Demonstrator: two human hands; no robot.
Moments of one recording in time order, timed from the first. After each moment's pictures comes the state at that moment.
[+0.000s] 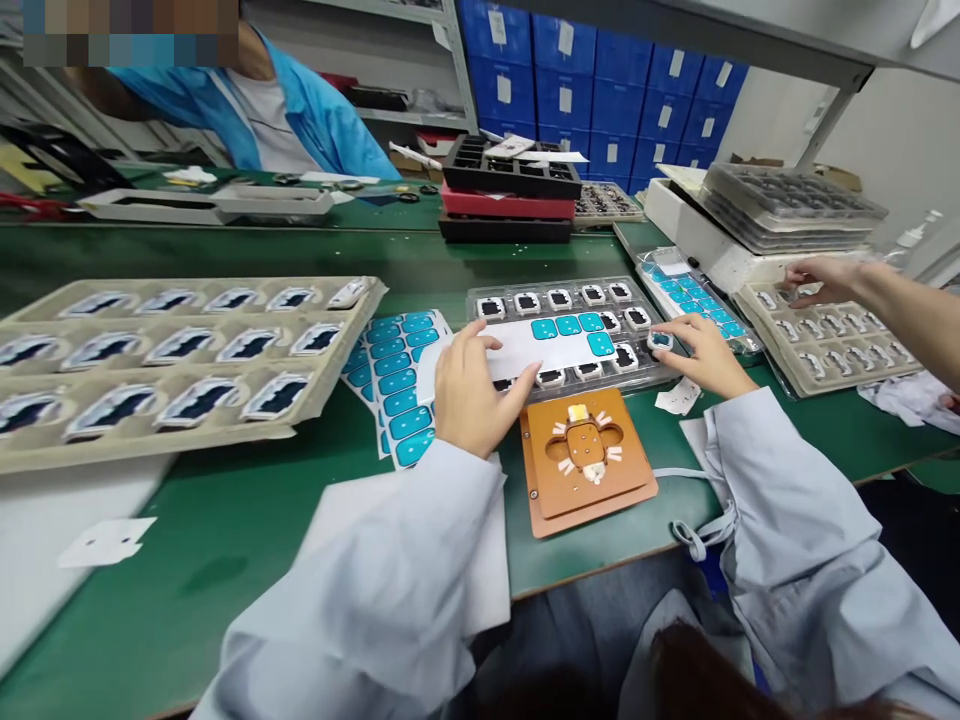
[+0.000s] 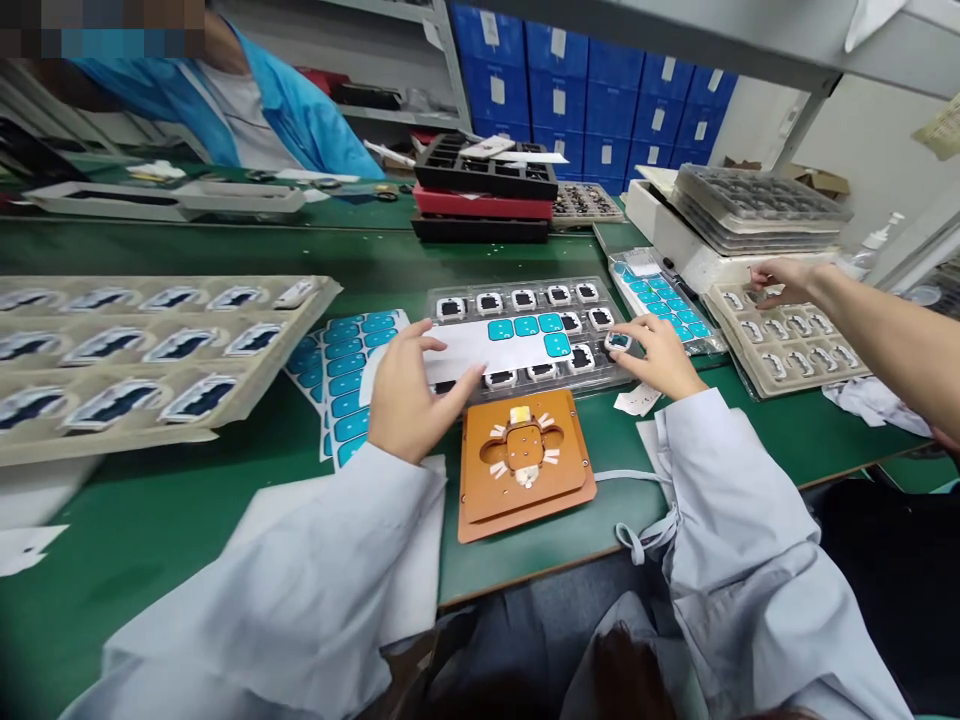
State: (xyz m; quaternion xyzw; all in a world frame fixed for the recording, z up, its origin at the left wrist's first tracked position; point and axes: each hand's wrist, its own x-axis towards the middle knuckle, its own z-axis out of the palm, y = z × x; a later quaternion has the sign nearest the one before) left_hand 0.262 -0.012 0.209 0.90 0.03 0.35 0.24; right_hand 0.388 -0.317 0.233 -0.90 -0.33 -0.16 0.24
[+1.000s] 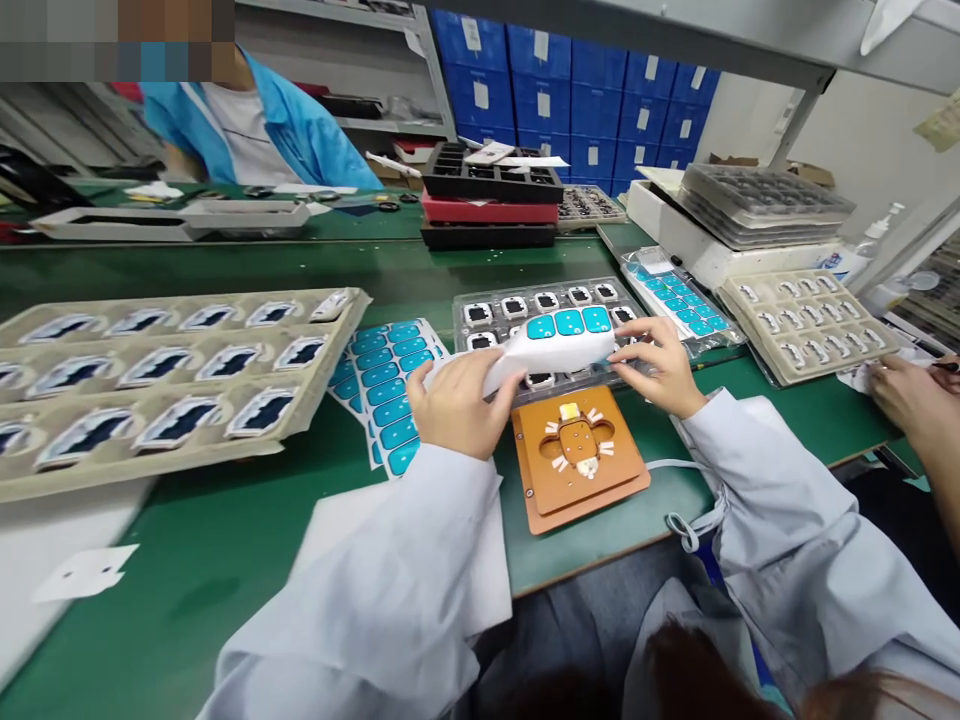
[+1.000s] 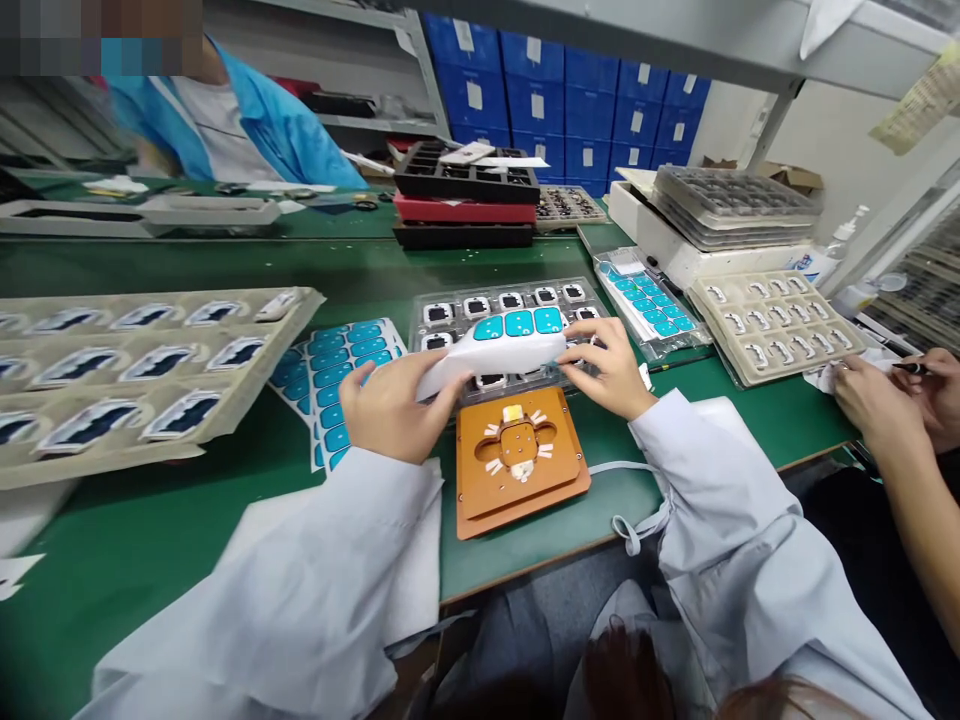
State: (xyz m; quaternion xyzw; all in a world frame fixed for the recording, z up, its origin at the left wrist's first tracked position) left_hand 0.255 -0.015 0.202 0.90 0.03 0.40 0.18; right_hand 0.345 -0.264 0.227 -0.73 -0.48 -0.36 0.33
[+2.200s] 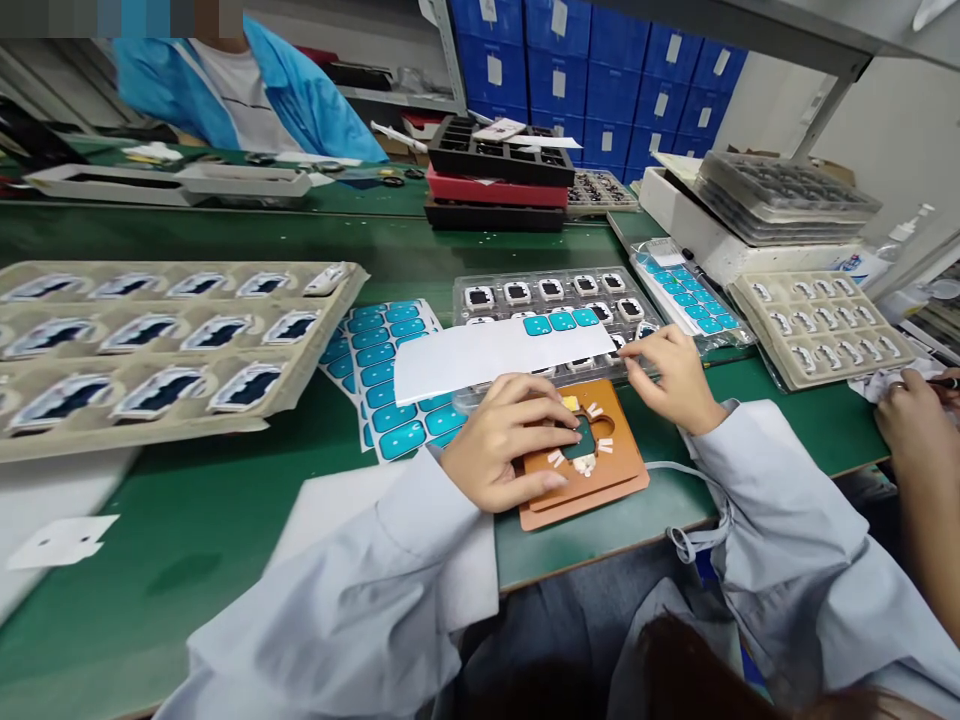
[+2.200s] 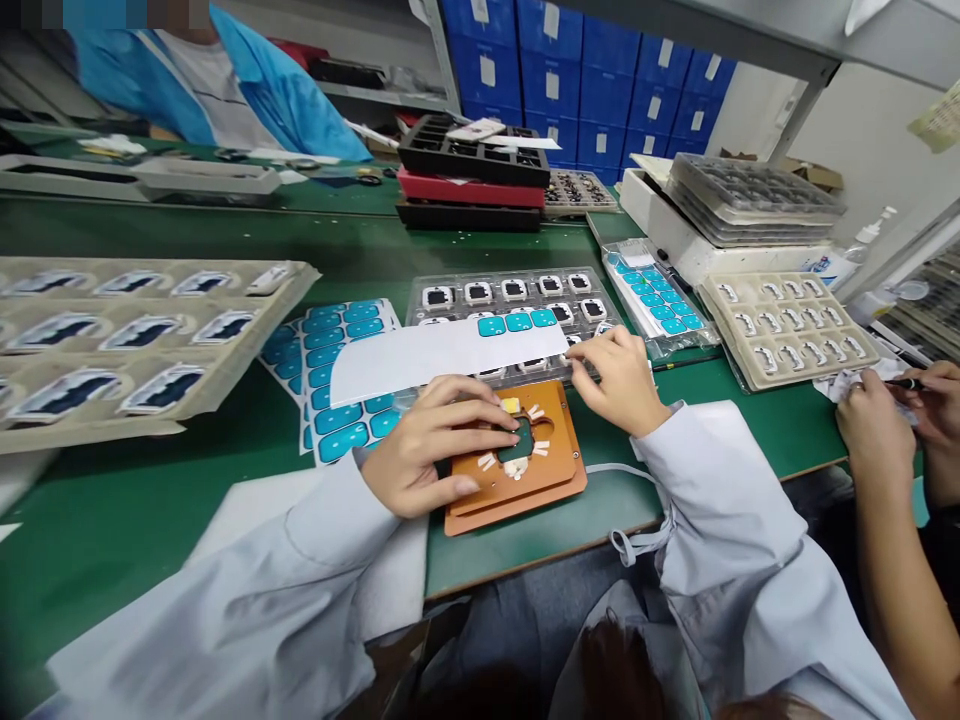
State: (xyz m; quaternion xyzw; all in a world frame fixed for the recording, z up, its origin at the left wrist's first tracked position) left_hand 0.232 -0.027 0.214 0.81 -0.43 0.26 0.30; right_hand 0.322 -0.269 0.228 -0.84 -0.40 -0.26 0.27
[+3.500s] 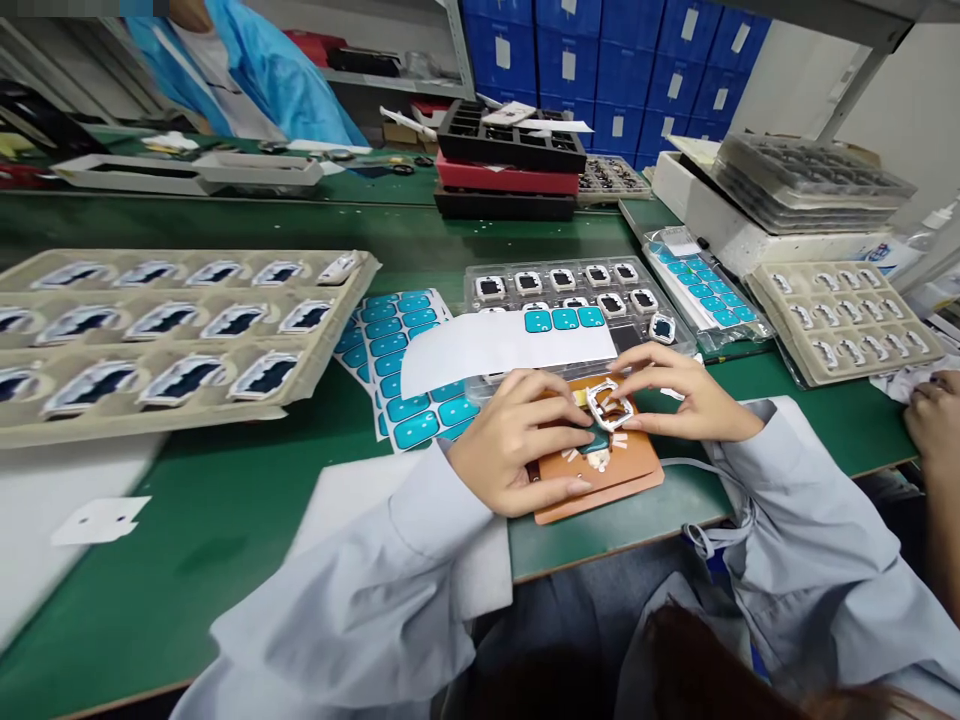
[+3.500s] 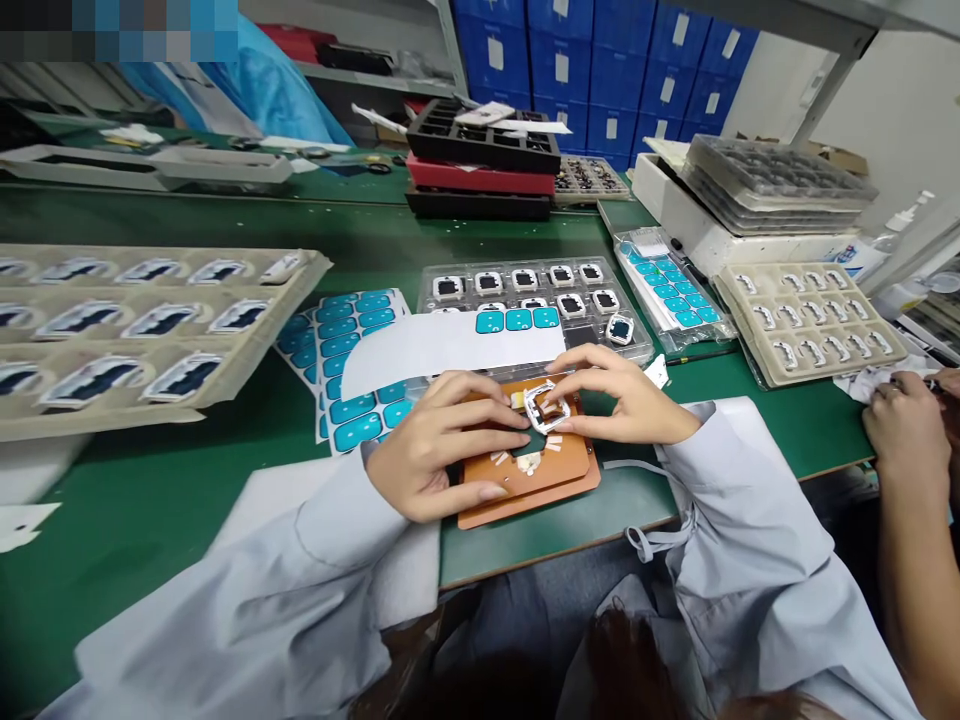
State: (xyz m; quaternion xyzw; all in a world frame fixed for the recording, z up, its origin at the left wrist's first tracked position) left_hand 0.223 -0.031 0.220 0.84 -0.41 0.25 0.27; right_hand 0.310 -0.276 0.250 -0.72 -0.58 -0.04 0.38
